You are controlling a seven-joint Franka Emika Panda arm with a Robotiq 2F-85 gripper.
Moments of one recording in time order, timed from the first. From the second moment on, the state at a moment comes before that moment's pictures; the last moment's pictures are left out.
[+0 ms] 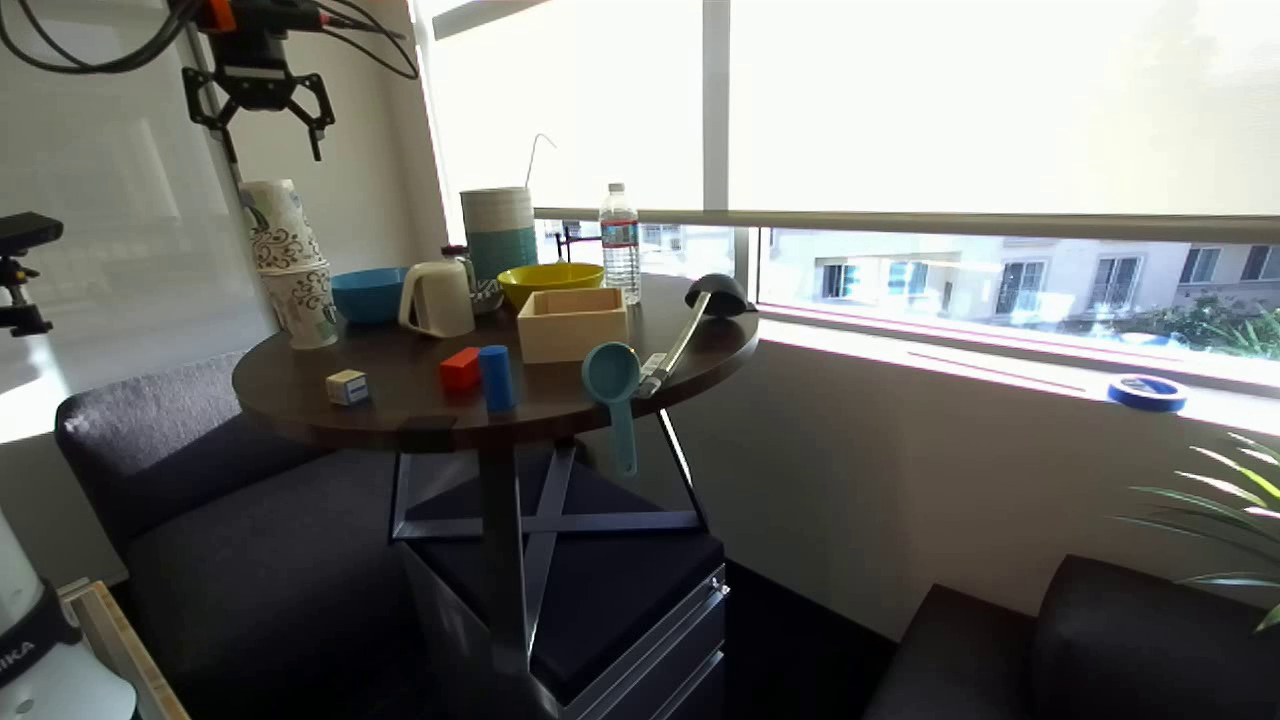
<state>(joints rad) 0.29 -0.41 0.09 -2.01 0.12 1.69 -0.80</state>
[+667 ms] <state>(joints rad) 0.27 -0.68 0.04 -2.04 0.17 1.64 -0.50</state>
